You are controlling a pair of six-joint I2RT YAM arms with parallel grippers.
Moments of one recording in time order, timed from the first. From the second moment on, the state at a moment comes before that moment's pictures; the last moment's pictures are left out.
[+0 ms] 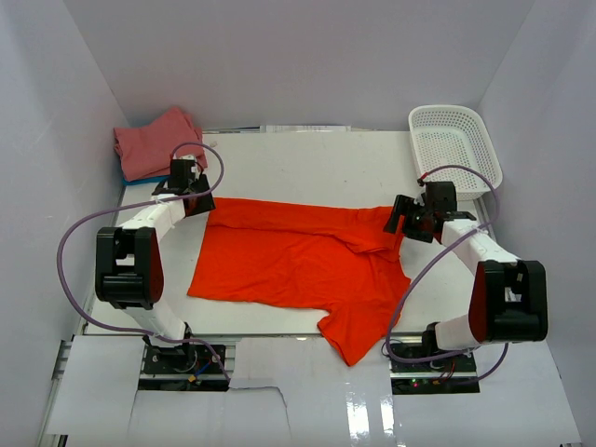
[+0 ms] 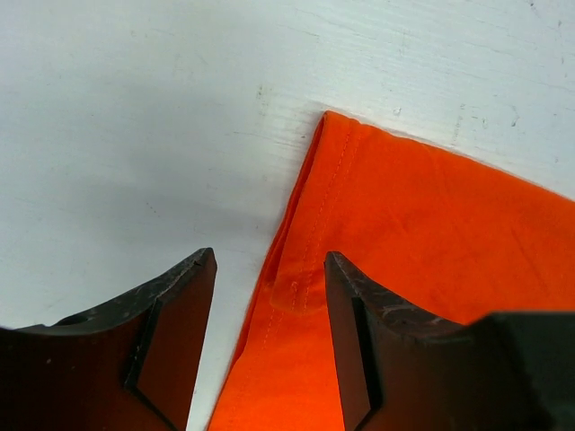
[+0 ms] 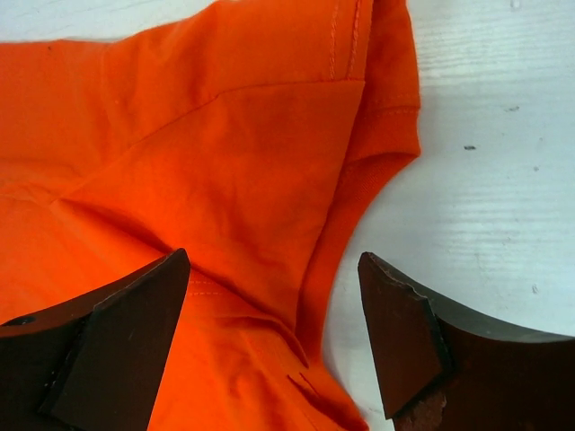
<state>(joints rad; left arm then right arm) -0.04 1.68 1.08 -0.26 -0.12 -0.25 0.06 1.40 0.80 -0.31 -0.20 0.26</state>
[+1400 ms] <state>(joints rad) 0.07 1.99 1.27 -0.11 0.34 -0.36 -0.01 1.77 1.00 -0.16 -0.29 0.30</state>
